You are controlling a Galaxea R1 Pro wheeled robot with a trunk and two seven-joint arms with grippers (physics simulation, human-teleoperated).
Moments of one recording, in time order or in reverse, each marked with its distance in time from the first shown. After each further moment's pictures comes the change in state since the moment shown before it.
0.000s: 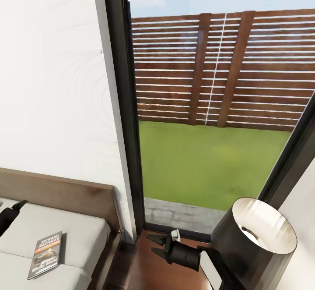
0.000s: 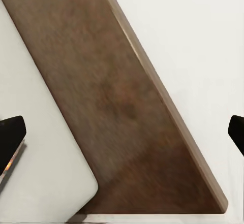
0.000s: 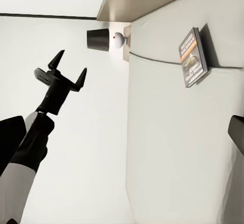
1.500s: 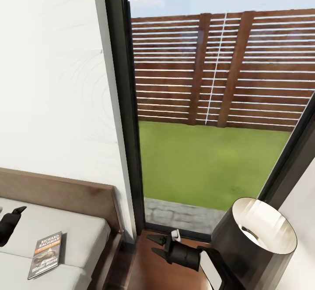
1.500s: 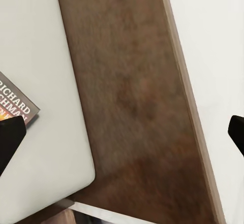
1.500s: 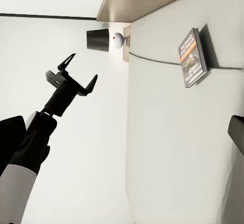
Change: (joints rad) left arm -0.002 -0.042 -0.006 0.002 0.236 -0.014 0.277; right arm 0.000 -0.001 0.000 0.001 0.000 -0.003 0.000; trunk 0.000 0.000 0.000
